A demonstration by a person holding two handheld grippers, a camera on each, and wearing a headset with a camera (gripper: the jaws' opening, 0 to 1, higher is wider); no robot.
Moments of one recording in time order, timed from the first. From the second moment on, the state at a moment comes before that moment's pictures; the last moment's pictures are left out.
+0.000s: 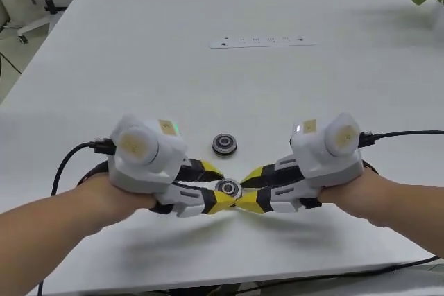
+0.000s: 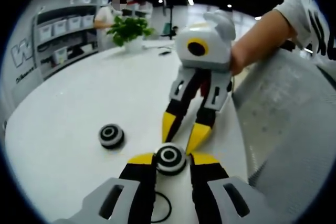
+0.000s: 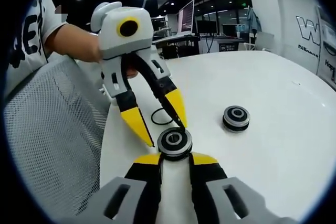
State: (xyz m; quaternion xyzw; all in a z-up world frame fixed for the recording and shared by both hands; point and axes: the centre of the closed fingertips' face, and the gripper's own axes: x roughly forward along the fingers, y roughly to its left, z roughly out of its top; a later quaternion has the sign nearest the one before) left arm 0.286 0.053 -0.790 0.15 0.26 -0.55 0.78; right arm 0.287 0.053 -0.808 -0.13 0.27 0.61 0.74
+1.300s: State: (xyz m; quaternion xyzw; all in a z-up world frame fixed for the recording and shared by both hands) left arm 0.289 0.054 -0.793 0.18 0.25 -0.52 0.80; right arm 0.284 0.050 -0.812 -0.14 0.28 0.60 0.73
